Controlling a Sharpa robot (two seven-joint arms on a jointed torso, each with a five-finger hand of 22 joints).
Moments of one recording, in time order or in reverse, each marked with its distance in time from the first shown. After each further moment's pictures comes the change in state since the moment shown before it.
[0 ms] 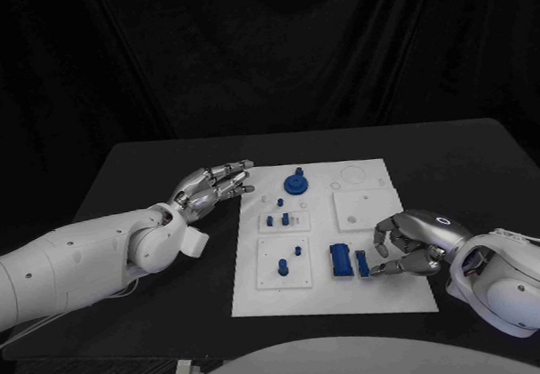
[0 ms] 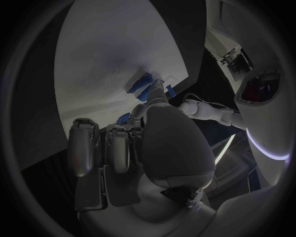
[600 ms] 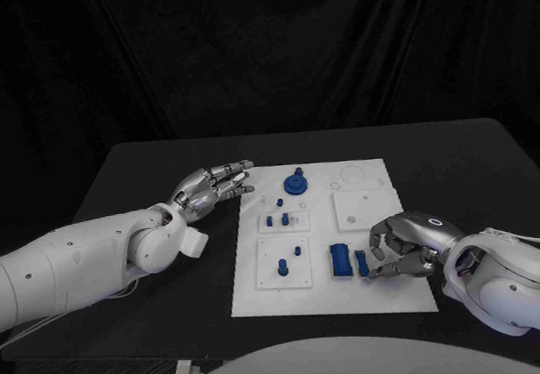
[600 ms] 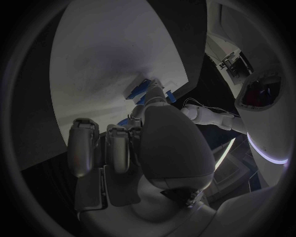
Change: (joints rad) left arm -0.001 0.001 0.000 -0.001 0.000 0.002 0.000; left_hand 0.004 0.004 0.003 -0.003 0.000 0.000 0.000 0.000 0.000 0.000 0.000 0.000 0.000 0.000 0.000 0.000 0.000 0.000 0.000 0.000 0.000 -0.003; right arm 0.000 0.025 0.000 -0.010 -0.021 0.039 -0.021; right_hand 0.028 0.018 0.014 -0.002 0.000 0.003 -0.003 0.000 -0.003 0.000 0.000 0.000 0.000 0.000 0.000 0.000 0.000 0.000 0.000 0.000 0.000 0.000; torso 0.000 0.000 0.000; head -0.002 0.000
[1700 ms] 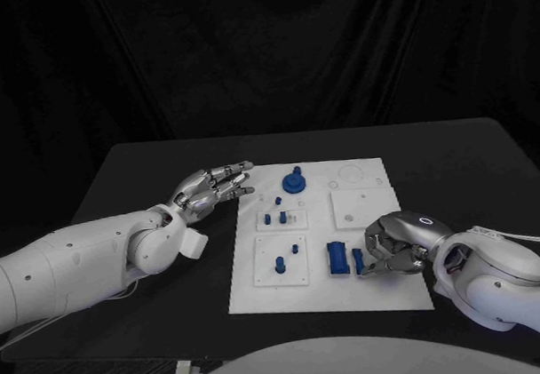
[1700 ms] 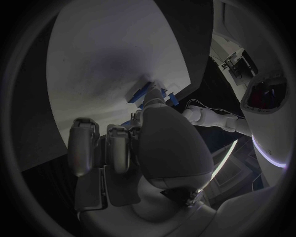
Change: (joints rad) left arm -0.002 0.002 0.000 -0.001 0.000 0.007 -0.001; left_hand 0.004 -0.004 0.003 0.003 0.000 0.000 0.000 0.000 0.000 0.000 0.000 0.000 0.000 0.000 0.000 0.000 0.000 0.000 0.000 0.000 0.000 -0.001; right arm -0.003 0.046 0.000 -0.030 -0.004 0.013 -0.044; right_hand 0.024 0.061 0.019 -0.006 -0.002 0.136 -0.004 0.156 0.142 0.004 -0.004 0.000 0.001 -0.001 -0.006 0.000 0.000 0.000 -0.004 -0.003 -0.007 0.000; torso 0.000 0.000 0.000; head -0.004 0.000
